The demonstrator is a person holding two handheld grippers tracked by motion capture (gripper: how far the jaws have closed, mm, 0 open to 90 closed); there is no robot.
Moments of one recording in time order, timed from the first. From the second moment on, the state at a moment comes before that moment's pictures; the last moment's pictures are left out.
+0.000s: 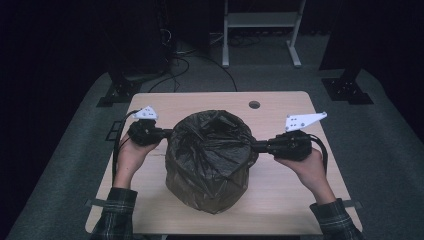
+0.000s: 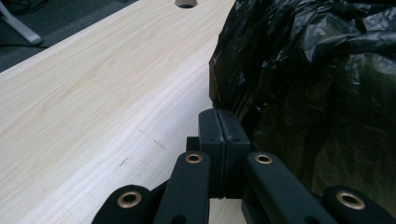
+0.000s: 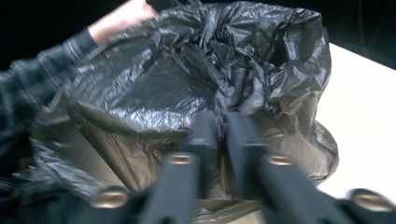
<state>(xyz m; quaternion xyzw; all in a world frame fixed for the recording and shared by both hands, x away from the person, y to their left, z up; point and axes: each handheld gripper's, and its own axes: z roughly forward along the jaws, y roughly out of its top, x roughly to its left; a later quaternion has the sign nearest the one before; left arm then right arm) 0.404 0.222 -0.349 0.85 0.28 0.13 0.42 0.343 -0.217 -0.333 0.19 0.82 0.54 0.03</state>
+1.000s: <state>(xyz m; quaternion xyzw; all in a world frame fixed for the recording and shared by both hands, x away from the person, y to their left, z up) 0.400 0.245 -0.369 0.84 0.32 0.12 0.42 0.323 -0.222 -0.356 0.20 0.85 0.48 0.06</state>
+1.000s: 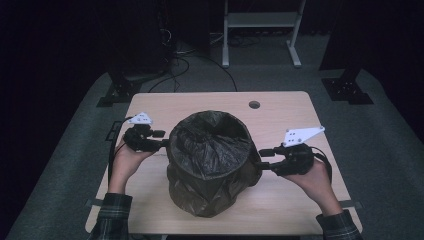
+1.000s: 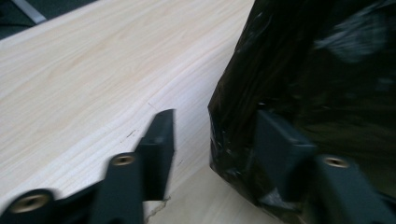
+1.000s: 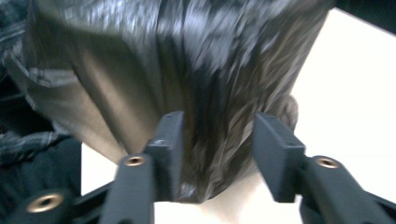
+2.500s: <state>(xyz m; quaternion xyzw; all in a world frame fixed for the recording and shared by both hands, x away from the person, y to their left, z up) 0.308 0.239 -0.468 0.90 0.24 0.09 0.36 0.368 -0.091 -0.307 0.10 0.92 0.37 0.06</state>
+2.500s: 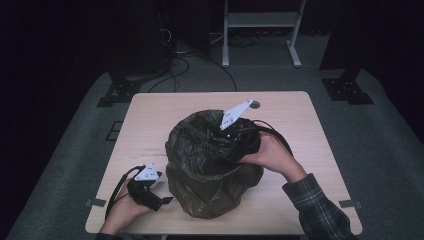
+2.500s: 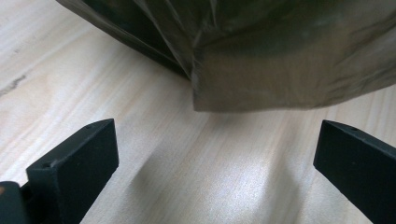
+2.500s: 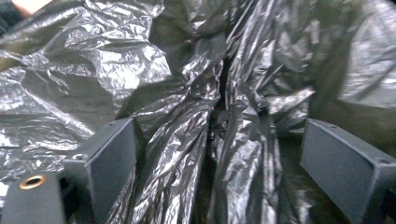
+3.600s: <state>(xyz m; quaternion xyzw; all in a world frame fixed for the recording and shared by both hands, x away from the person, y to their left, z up) 0.307 0.237 -0.482 0.90 0.21 0.09 0.37 0.380 -0.041 -0.271 0.10 0.91 0.39 0.05</state>
